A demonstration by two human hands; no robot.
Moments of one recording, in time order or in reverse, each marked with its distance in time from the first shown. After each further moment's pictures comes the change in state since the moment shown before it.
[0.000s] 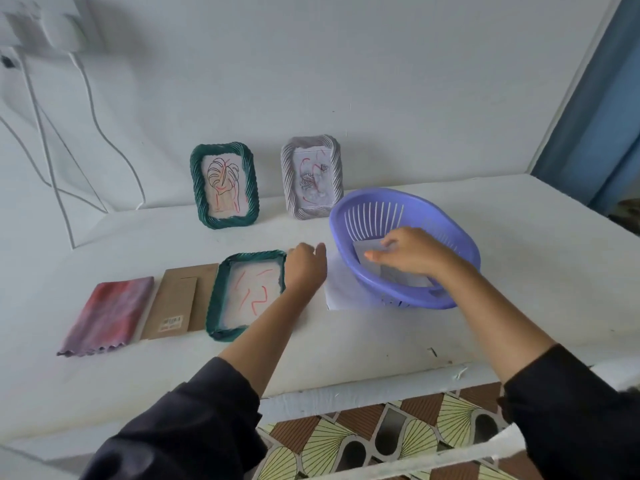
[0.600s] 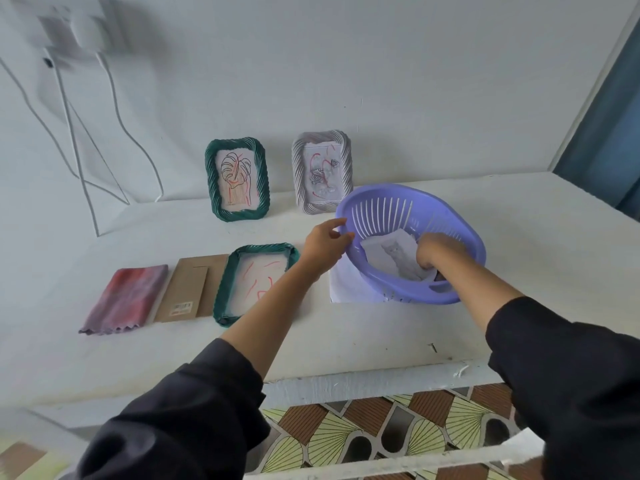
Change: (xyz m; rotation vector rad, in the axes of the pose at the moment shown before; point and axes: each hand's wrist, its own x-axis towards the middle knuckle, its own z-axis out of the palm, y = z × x) left_hand -0.009 0.027 -0.009 -0.308 -0.223 0.129; right_hand 0.041 0.038 0.008 -0.367 -0.072 0.348
